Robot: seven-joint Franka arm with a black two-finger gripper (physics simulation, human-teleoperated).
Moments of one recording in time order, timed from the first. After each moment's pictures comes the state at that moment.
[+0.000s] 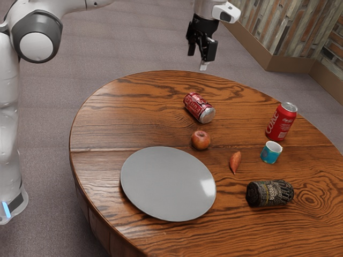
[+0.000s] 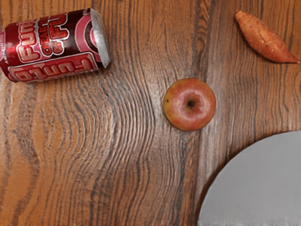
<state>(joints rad) 0.01 0.09 0.07 -1.25 0.00 1.41 -0.03</state>
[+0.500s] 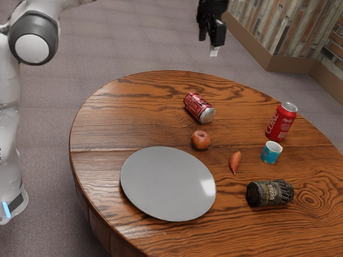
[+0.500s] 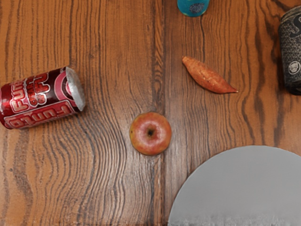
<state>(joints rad) -0.05 0.09 0.02 -1.06 0.03 1.34 -0.04</state>
